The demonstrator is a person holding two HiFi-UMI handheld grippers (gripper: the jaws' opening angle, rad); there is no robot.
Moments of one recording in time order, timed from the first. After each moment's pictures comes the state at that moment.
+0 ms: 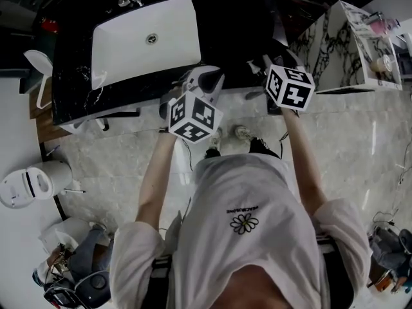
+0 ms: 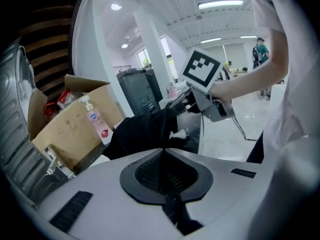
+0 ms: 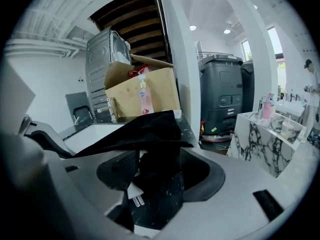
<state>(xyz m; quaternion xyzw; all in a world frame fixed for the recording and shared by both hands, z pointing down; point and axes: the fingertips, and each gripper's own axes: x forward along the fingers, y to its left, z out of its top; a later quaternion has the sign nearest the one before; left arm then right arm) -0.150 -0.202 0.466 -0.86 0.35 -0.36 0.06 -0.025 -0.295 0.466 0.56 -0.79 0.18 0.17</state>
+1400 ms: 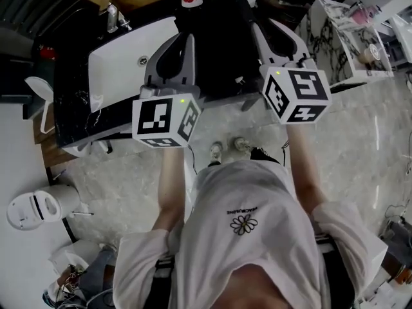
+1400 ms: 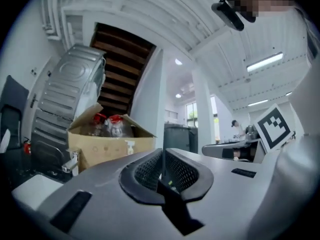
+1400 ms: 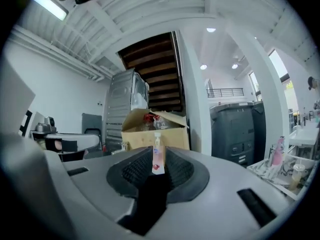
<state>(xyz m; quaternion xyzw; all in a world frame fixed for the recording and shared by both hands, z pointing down) -0.165 -0.244 0.270 -0.84 0.54 0.03 0.01 -0.030 -0.275 0.275 0.54 -0.84 0.00 0.02</state>
